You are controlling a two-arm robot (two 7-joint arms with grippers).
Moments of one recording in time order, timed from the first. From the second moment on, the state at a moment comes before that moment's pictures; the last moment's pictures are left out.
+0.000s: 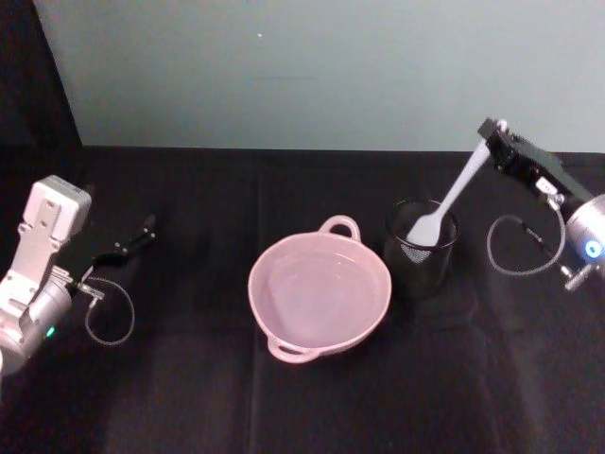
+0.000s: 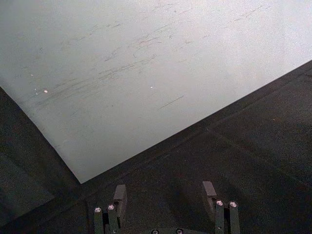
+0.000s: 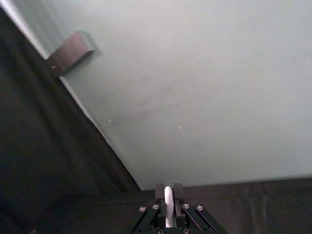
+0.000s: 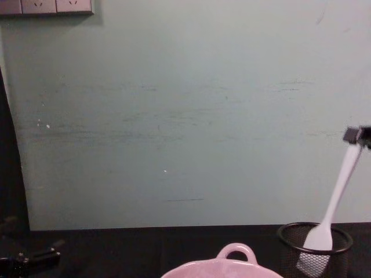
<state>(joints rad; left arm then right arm) -0.20 0.60 0.45 -1.41 -0.25 -0.12 0.03 0.25 0.54 -0.27 -1.57 0.99 0.10 0.18</state>
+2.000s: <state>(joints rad) -0.20 0.60 0.45 -1.41 -0.25 -0.12 0.03 0.38 0.55 -0.38 -1.74 0.77 0.22 0.26</state>
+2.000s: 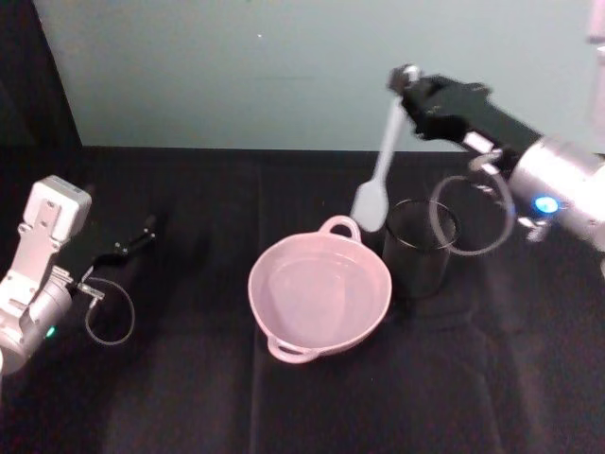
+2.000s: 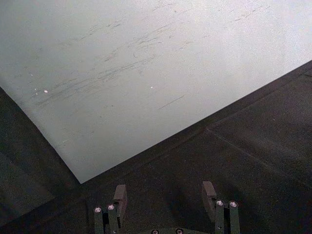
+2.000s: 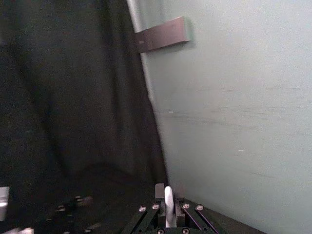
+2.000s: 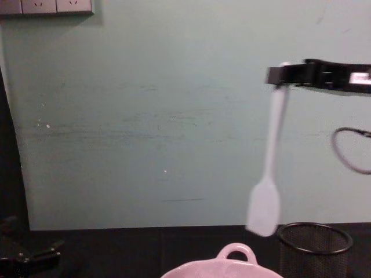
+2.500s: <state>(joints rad) -0.20 0.60 0.45 -1.41 -0.25 -0.12 0.03 0.45 0.44 -0.55 -1.62 0.67 0.21 0.36</state>
